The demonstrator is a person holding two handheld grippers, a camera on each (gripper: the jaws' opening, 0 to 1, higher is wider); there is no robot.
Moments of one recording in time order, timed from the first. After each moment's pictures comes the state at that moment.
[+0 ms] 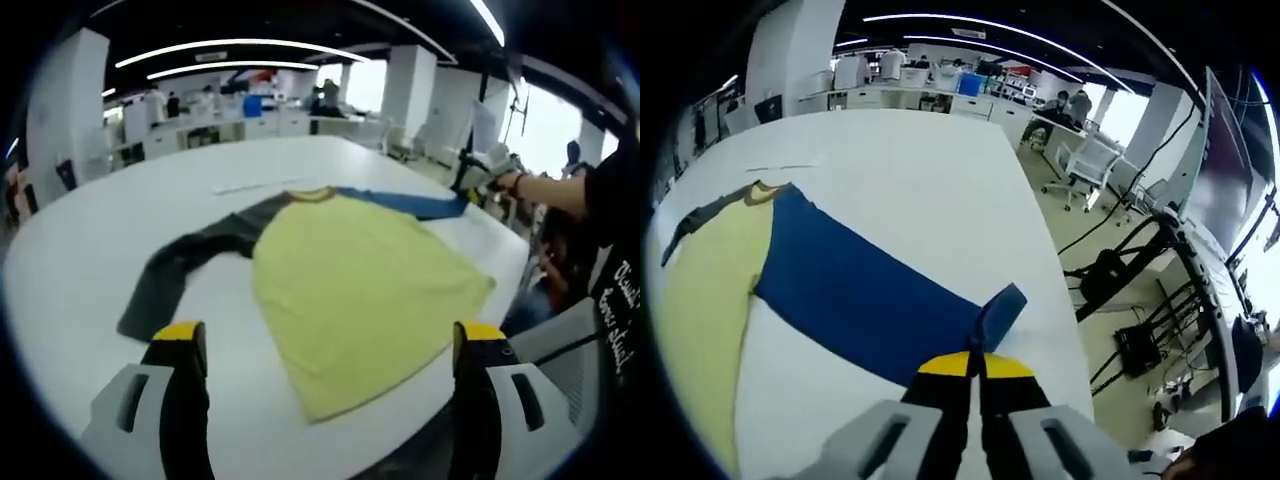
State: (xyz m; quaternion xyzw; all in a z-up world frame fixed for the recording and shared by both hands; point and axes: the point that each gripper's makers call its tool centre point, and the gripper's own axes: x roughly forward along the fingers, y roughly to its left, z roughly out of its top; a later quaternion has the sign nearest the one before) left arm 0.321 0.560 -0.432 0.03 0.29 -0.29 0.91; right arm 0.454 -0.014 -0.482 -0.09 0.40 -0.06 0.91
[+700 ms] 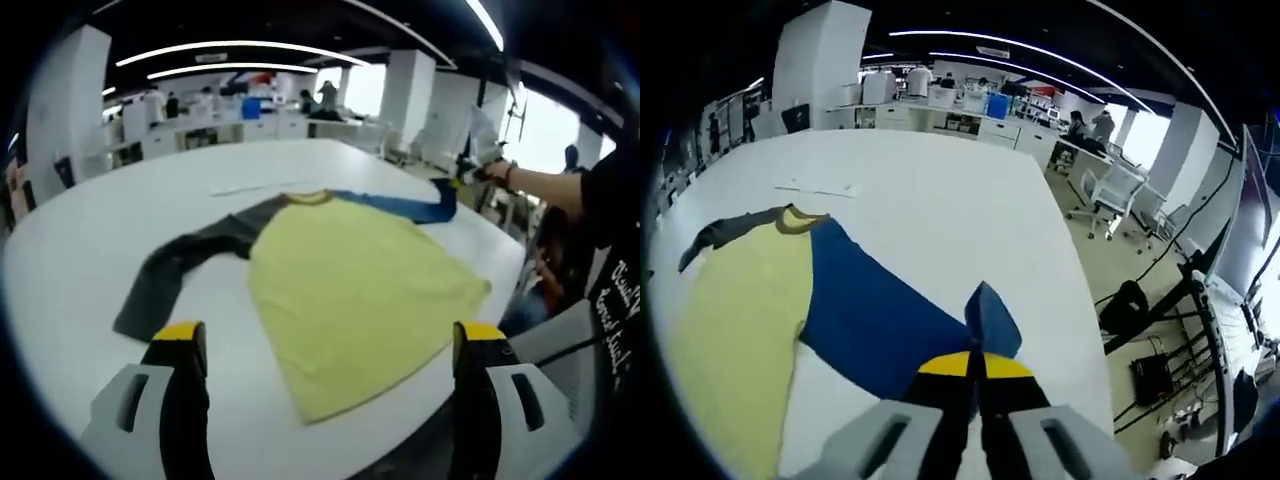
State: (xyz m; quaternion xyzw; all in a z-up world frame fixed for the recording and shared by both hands) left arm 0.319 0.559 -0.431 0.02 0.29 -0.30 0.91; right arm 0.489 0.055 -0.447 -0.10 0.37 0.00 0.92
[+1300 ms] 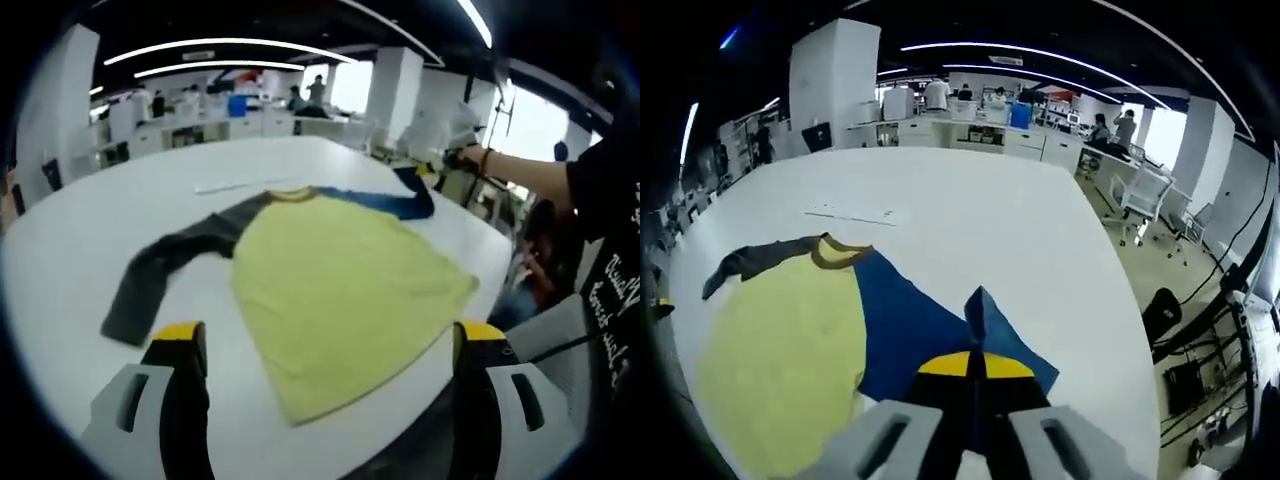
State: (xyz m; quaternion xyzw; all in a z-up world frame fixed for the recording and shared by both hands) left arm 0.313 0.547 -0.431 0.02 0.29 -0.32 0.90; right arm 0.521 0.120 -0.441 -0.06 0.35 0.06 0.93
